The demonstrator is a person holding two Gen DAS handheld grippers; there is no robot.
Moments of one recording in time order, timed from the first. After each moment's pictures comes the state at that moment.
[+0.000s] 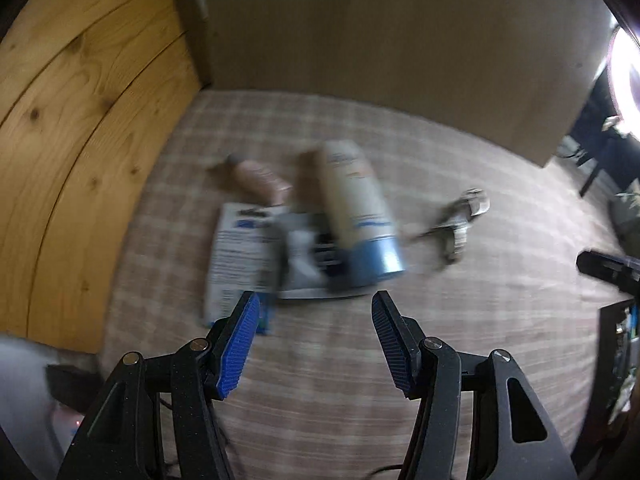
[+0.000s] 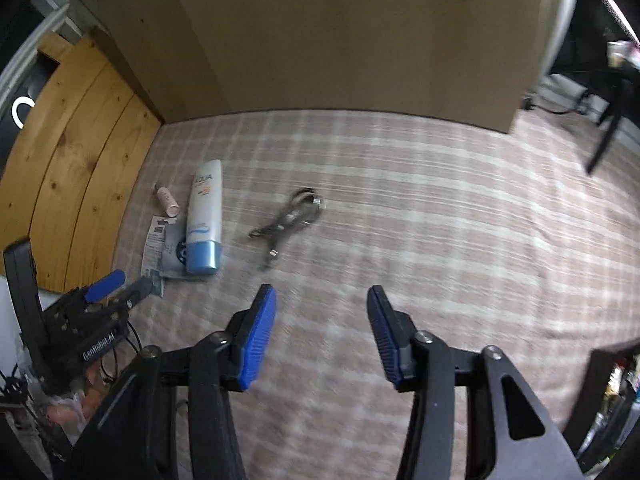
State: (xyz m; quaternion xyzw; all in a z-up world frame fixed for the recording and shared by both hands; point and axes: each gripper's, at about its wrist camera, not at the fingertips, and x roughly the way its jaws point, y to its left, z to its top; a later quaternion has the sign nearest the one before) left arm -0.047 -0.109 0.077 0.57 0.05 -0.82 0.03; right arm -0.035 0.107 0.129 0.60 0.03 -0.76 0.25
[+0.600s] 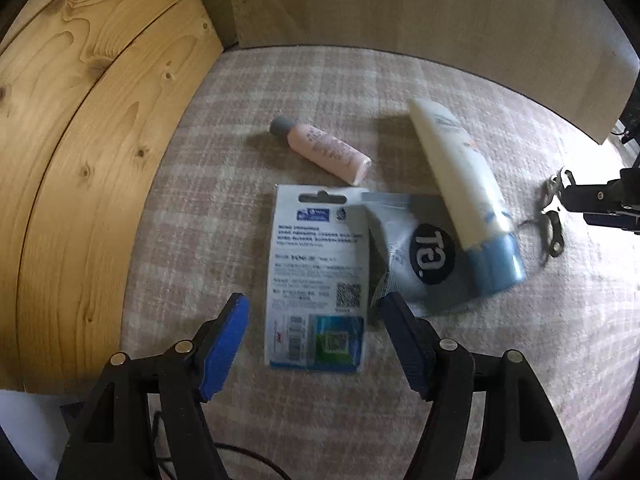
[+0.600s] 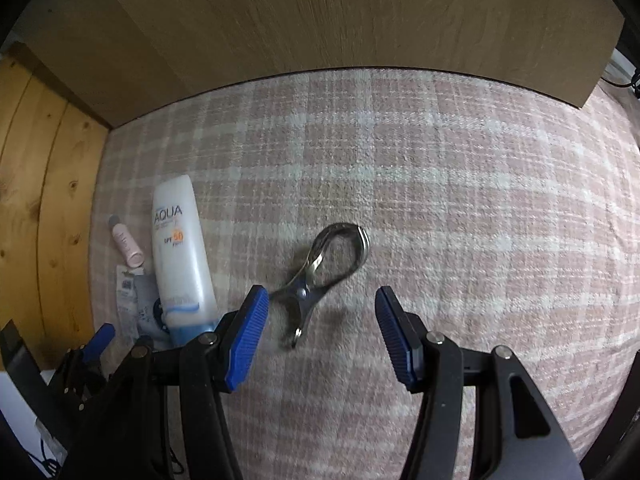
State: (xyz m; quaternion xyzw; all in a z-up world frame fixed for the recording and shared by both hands) left arm -0.075 -0.138 0.019 0.59 0.01 -0.80 0.06; right arm -0.084 0.040 0.055 0.67 0.01 -0.72 0.19
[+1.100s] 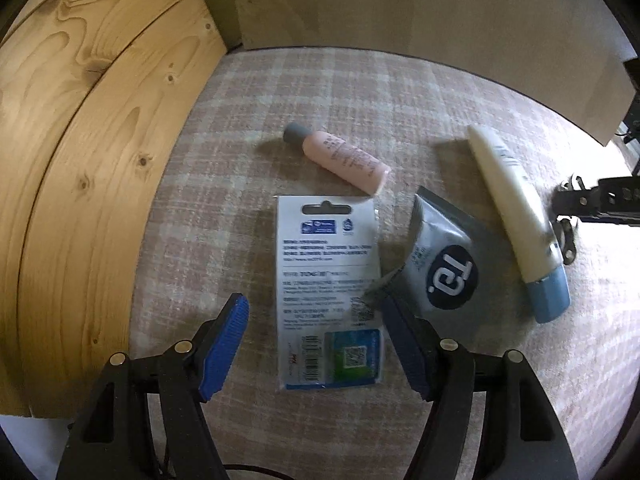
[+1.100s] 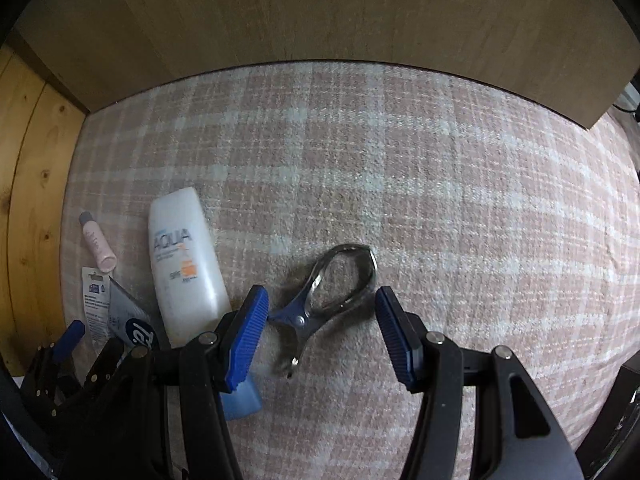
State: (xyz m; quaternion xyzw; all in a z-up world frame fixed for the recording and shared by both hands) left arm -0.076 -0.160 0.009 0.60 0.01 -0.80 0.05; right arm -0.084 -0.005 0.038 0.67 0.07 -0.72 0.17
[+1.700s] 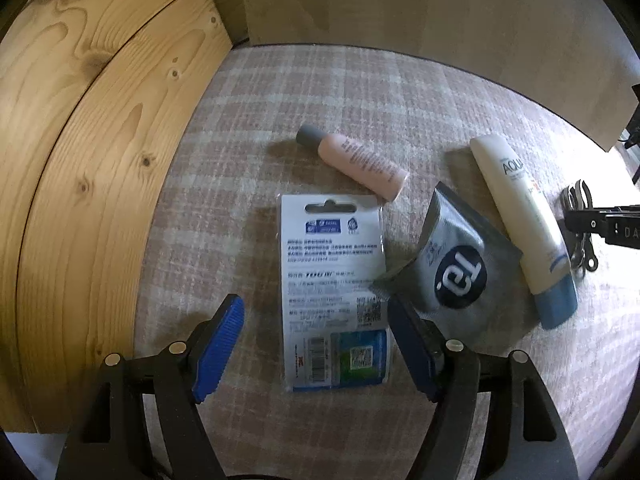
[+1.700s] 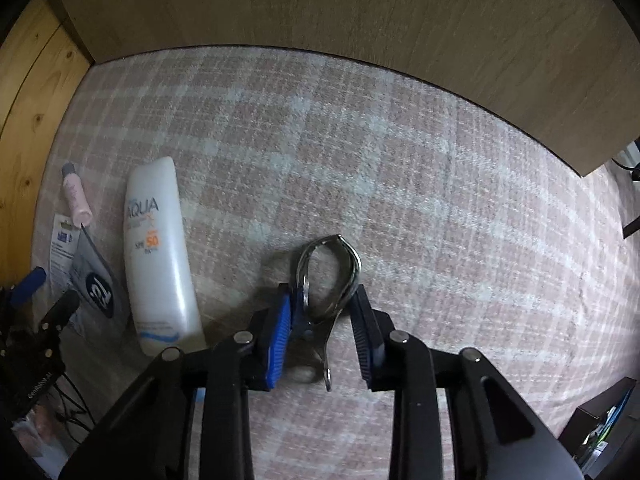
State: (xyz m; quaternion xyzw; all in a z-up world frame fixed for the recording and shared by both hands) left arm -0.094 -0.178 -0.003 0.60 0.01 -0.80 0.05; right arm -0.056 -0.060 0.033 0.65 0.17 -0.71 0.19
